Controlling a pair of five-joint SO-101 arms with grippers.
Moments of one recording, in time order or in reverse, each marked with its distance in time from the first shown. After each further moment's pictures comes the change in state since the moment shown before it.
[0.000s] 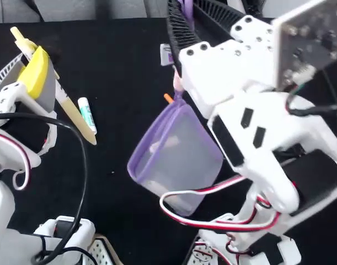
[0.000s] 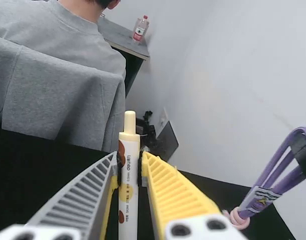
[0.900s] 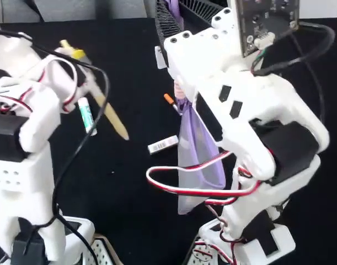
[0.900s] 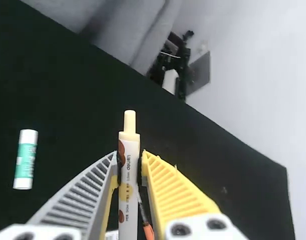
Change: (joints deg) left arm -2.6 0.8 35.6 -12.4 15.2; right arm 0.2 5.8 -1.1 1.3 0.2
